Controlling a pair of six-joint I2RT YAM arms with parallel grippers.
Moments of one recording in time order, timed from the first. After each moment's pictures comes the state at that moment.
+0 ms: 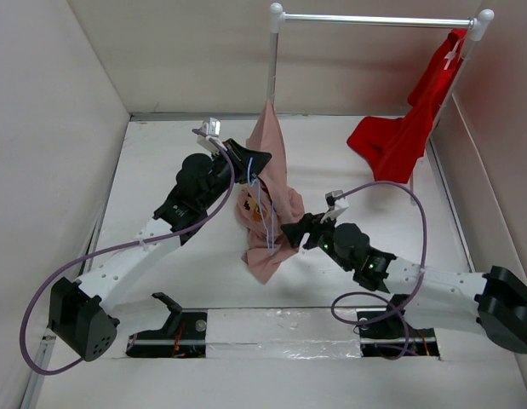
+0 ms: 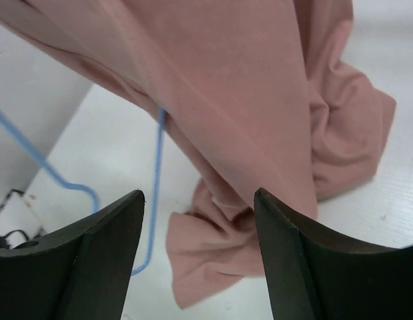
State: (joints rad) left arm -0.62 1.14 0.95 0.19 0.03 -0.86; right arm 0.97 1.02 0.42 0.48 0.33 0.59
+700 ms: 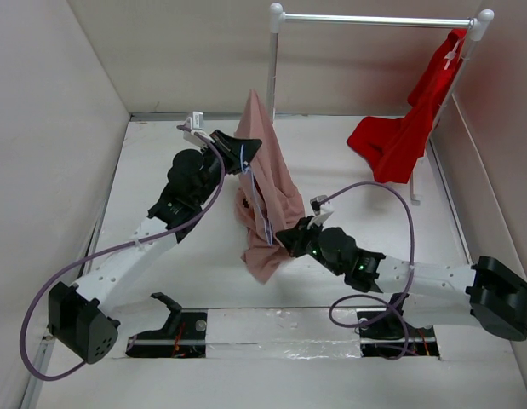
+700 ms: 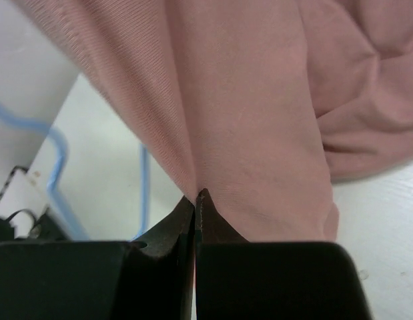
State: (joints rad) left arm -0.57 1.12 0.98 0.20 -0.02 -0.92; right arm 1.05 1.18 0.48 0.44 0.34 0.66
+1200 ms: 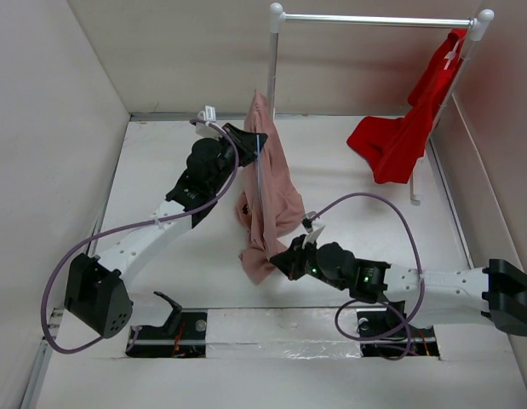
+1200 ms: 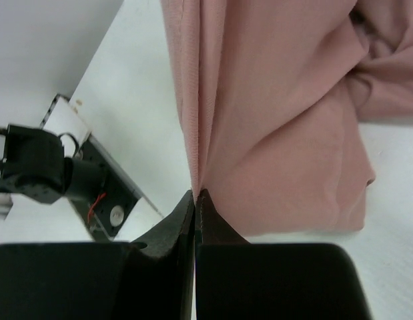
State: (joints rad) left arm -0.57 1.29 1.02 0.27 -0.09 -0.97; right arm 1.22 1.07 0.48 0.27 0.26 0.73
